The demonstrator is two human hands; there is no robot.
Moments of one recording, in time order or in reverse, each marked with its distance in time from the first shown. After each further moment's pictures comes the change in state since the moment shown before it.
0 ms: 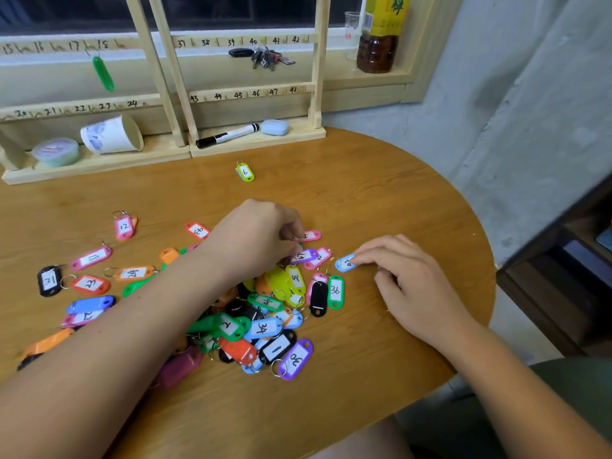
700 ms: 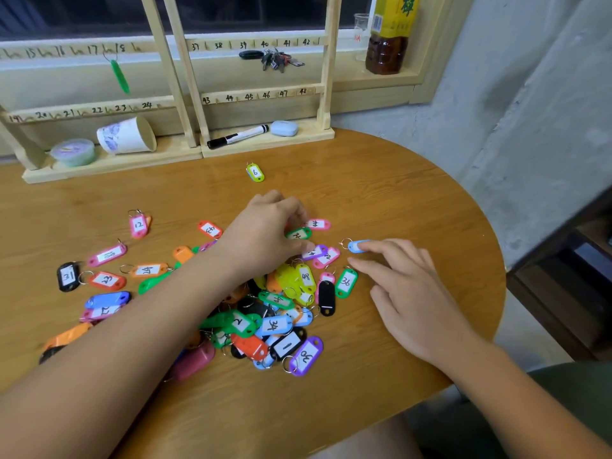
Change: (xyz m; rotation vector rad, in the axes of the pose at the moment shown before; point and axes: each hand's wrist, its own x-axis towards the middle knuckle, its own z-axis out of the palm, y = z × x) left_hand 0.001 -0.009 0.009 -0.059 0.048 -0.044; right_hand -0.011 -0.020 0.008 -0.240 -0.099 0.010
